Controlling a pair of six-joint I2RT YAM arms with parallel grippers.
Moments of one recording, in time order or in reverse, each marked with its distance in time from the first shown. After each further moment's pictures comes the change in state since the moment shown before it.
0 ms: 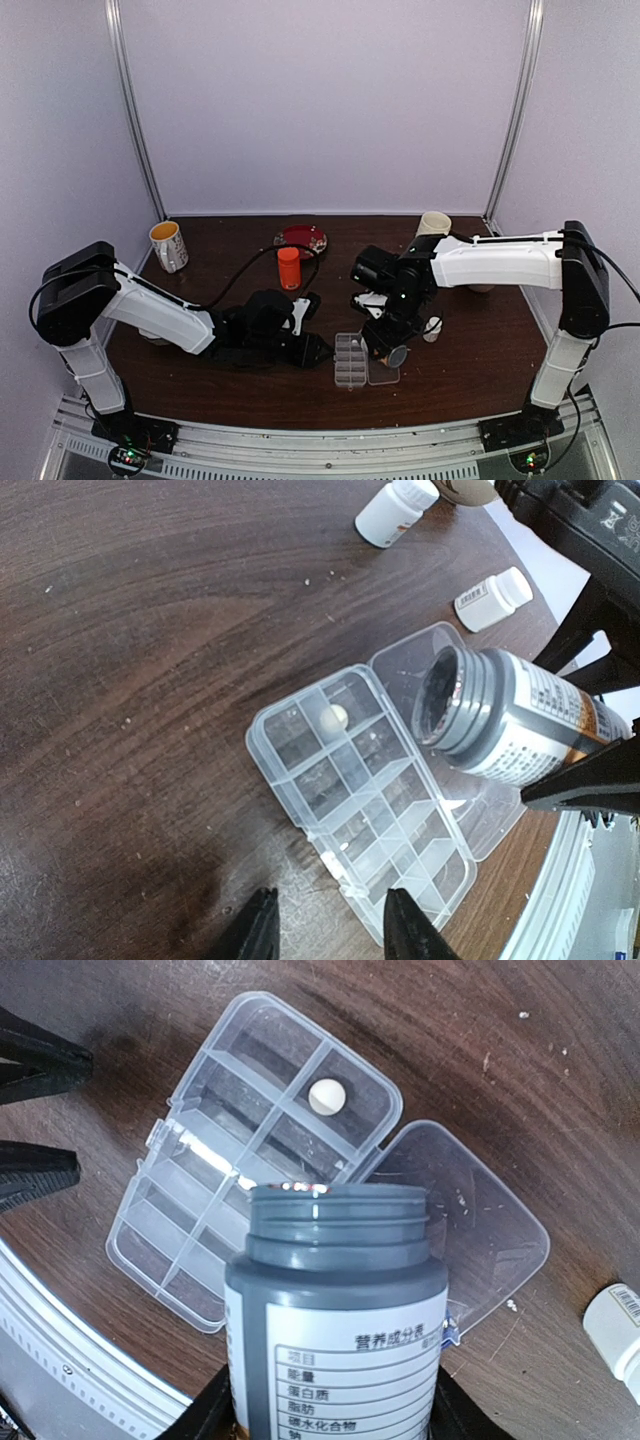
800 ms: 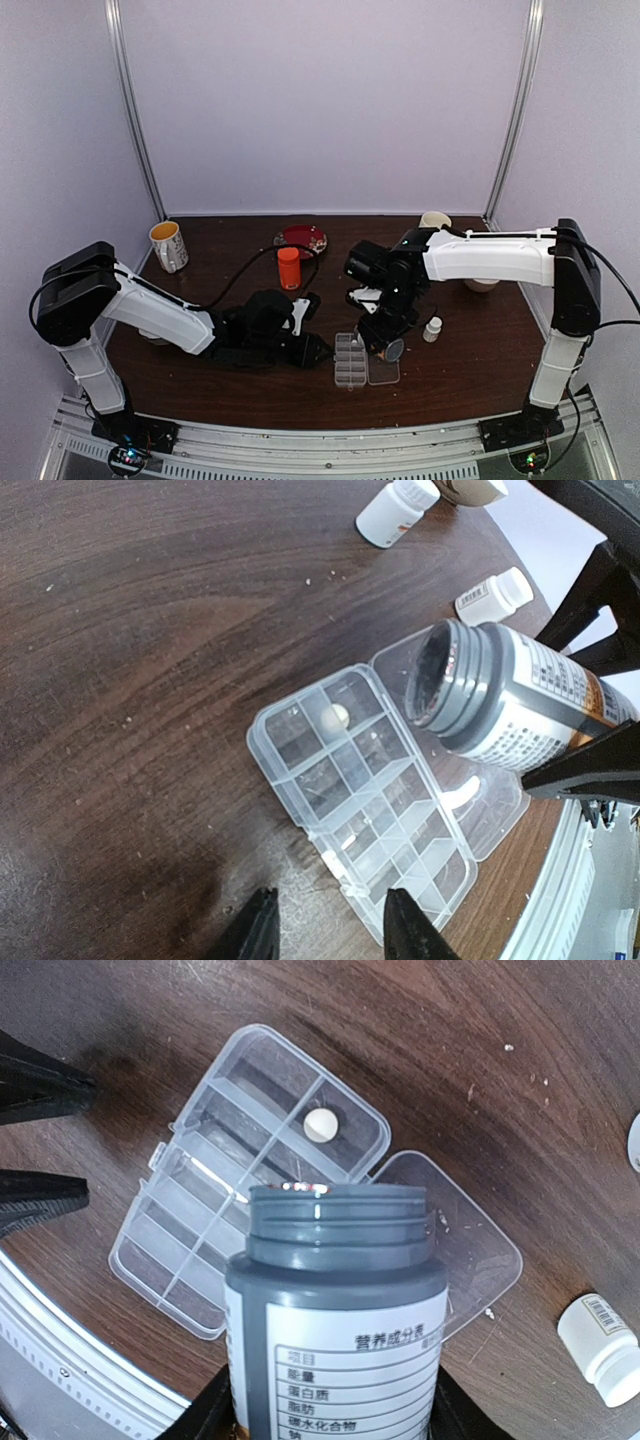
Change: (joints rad) left arm -0.001 0.000 -0.003 0.003 0.000 -0.002; right arm 0.000 0.048 0.095 -0.065 0.035 -0.026
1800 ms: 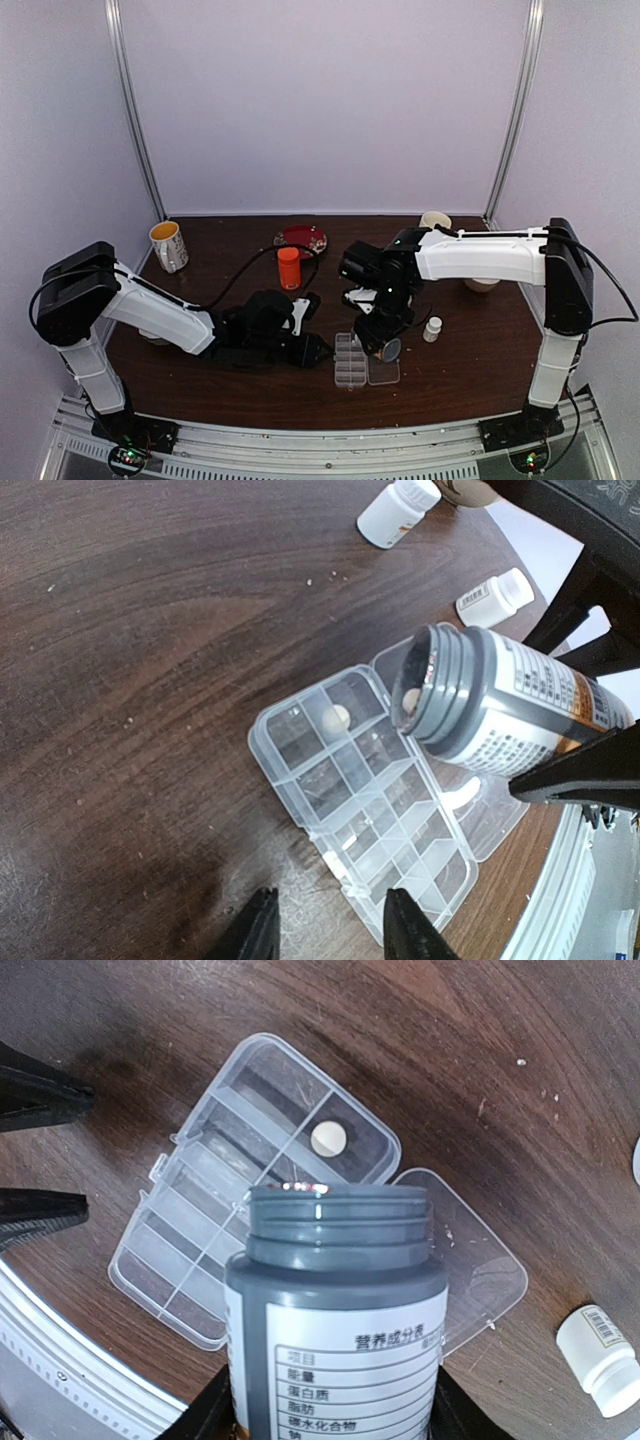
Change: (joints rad) left arm 0.000 0.000 0.000 0.000 0.000 0.000; right arm 0.007 0.042 0.045 -0.024 0.008 -0.012
